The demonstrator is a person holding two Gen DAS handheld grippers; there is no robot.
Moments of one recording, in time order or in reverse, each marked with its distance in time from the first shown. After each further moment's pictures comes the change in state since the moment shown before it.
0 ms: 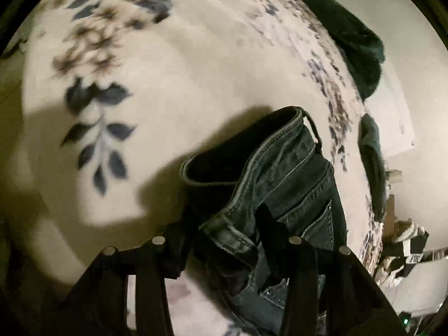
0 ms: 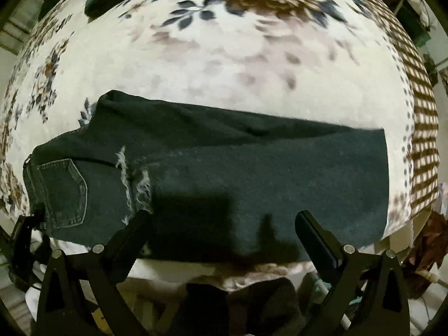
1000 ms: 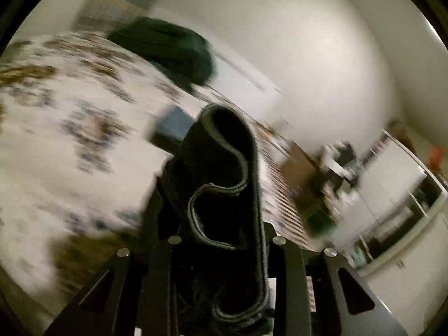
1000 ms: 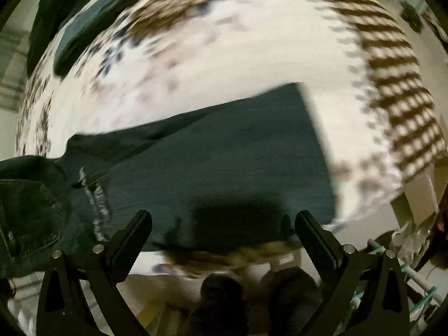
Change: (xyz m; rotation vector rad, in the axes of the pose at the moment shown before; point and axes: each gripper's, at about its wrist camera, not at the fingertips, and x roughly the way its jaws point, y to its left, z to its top) left arm -0.122 -0.262 -0.156 0.601 -0.121 -0.501; right arm -0.022 -0.170 -0.039 0.249 -0.043 0.148
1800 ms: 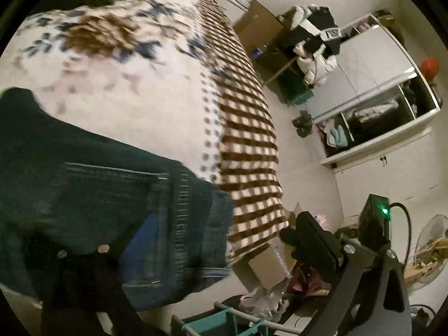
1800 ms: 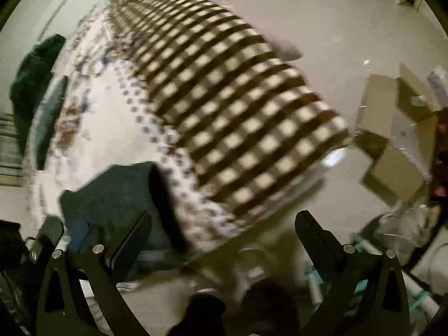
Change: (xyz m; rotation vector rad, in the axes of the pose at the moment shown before) left arm 0.175 -0.162 -0.194 0.112 0.676 -0.081; right arm -0.069 -0.275 0.018 0.274 -0.120 0.121
